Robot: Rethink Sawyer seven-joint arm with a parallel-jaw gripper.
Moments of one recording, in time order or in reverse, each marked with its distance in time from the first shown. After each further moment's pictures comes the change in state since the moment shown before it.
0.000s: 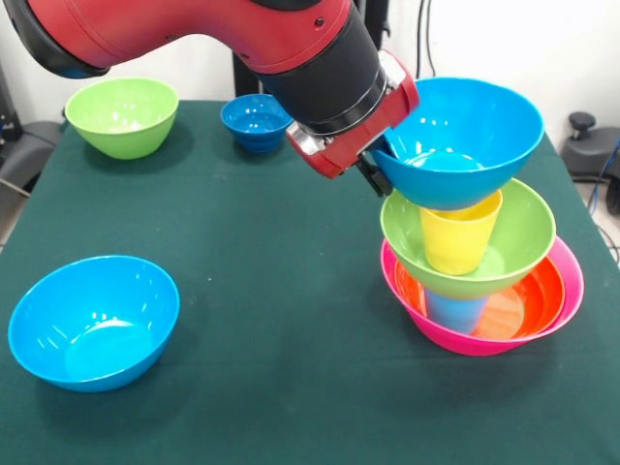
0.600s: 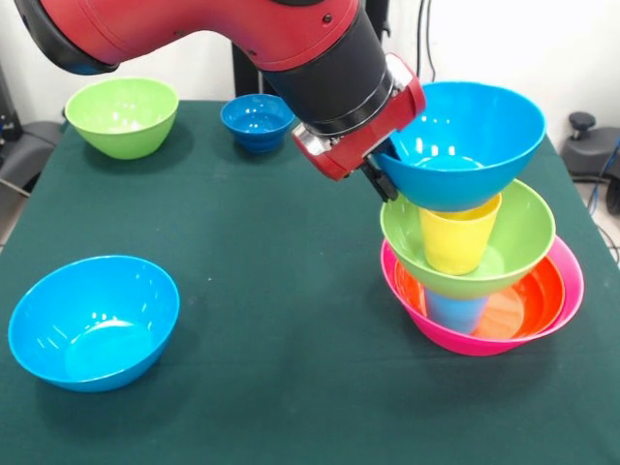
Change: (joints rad) arm -0.001 -0.010 0.000 0.026 0.001 -0.050 0.000
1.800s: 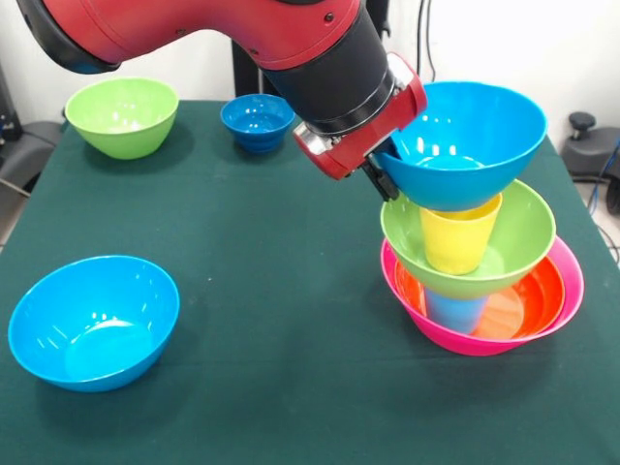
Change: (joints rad) arm 0.000 -0.003 0.000 0.005 0.000 -0.007 0.000
